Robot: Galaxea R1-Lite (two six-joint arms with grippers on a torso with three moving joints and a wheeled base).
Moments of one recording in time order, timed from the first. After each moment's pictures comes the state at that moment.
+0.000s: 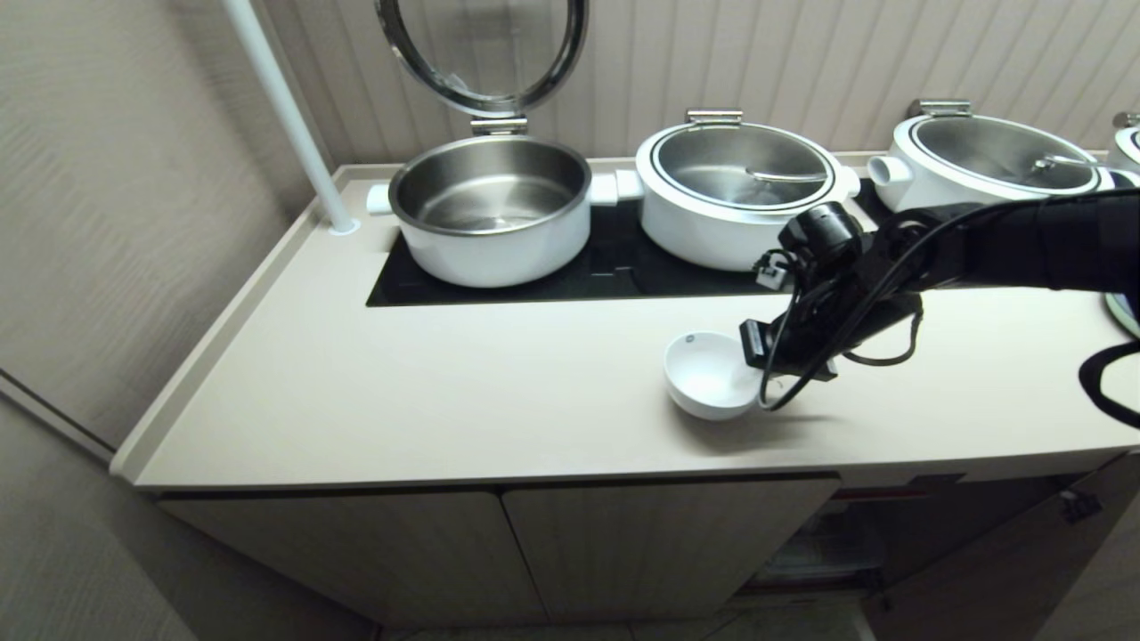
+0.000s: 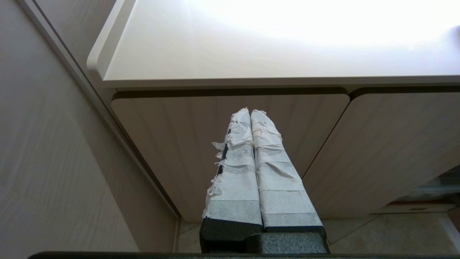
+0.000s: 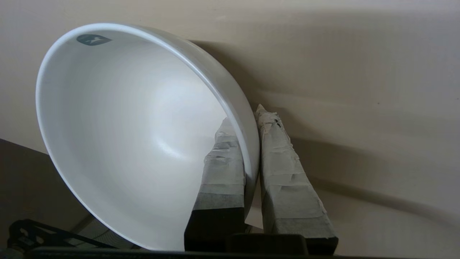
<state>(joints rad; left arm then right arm) 0.00 0.00 0.00 0.00 0.00 -0.02 0.29 2.14 -1.82 0.63 0.22 0.27</state>
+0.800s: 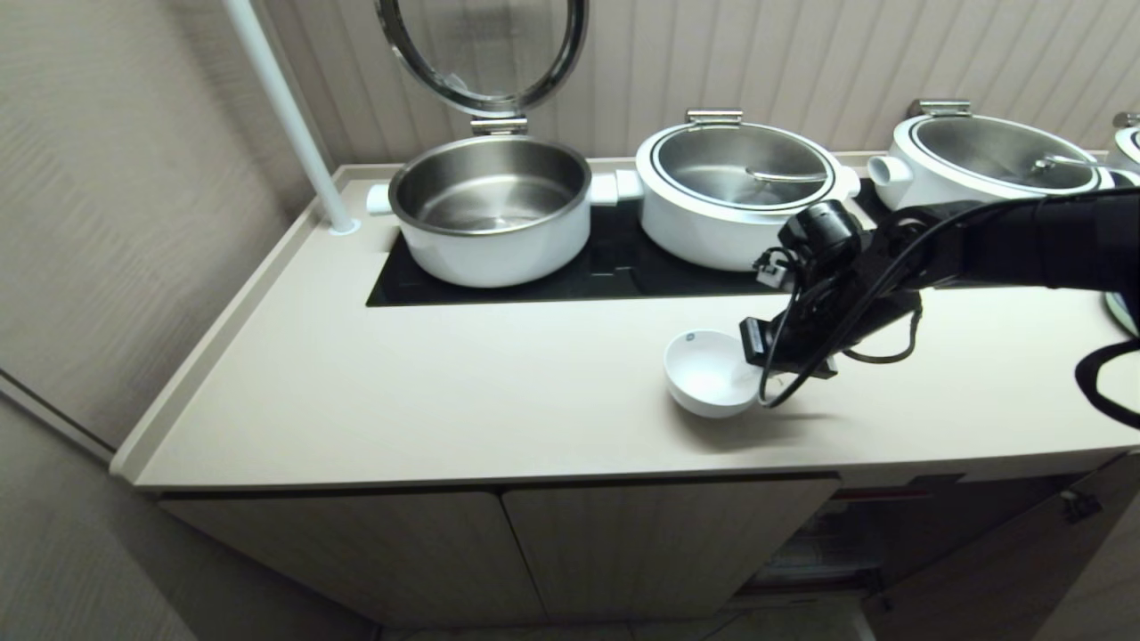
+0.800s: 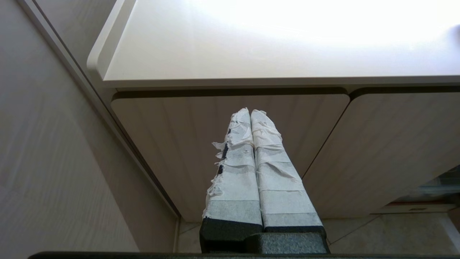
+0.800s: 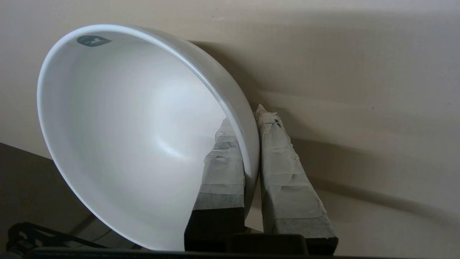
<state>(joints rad) 0.00 0.00 0.00 0.00 0.00 -0.02 0.29 2.14 -1.84 0.64 0.21 0.27</state>
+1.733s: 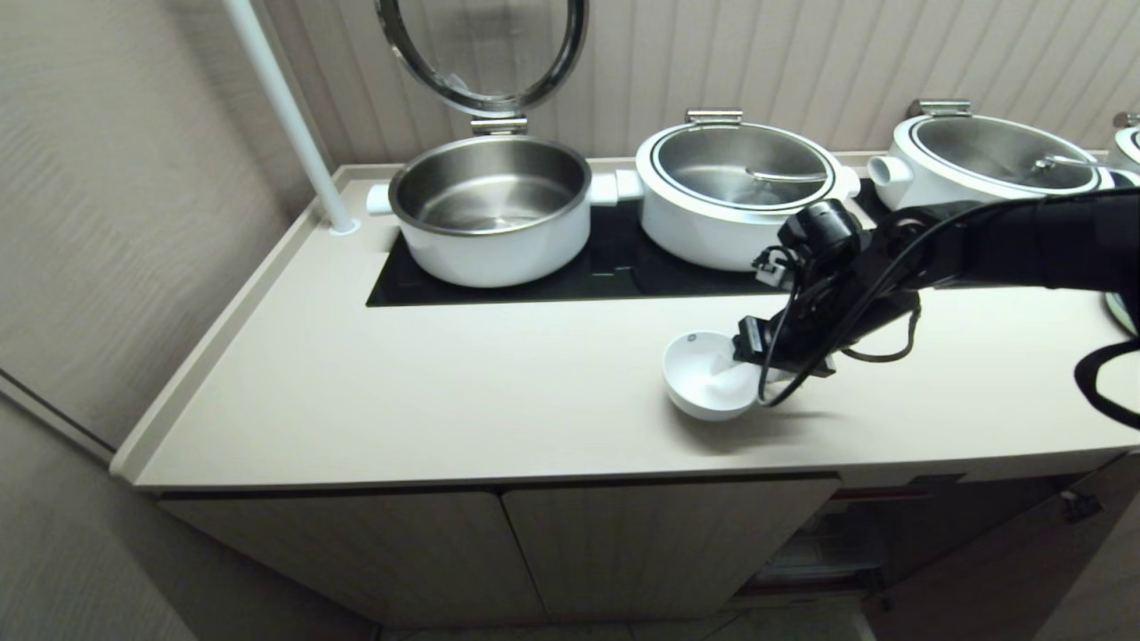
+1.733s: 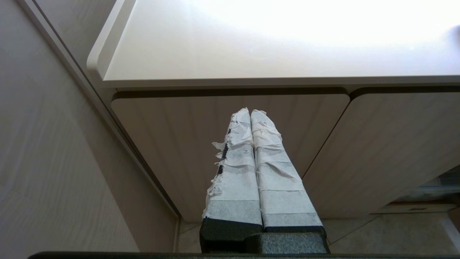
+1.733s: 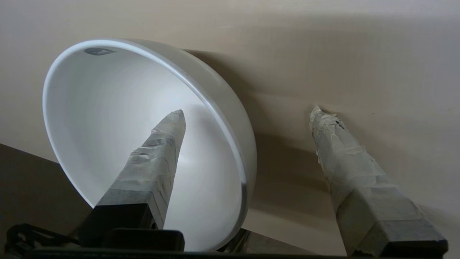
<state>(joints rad) 0.00 0.00 0.00 0.00 -0.01 -0.02 0.29 2.14 -1.84 0.63 0.21 0.26</state>
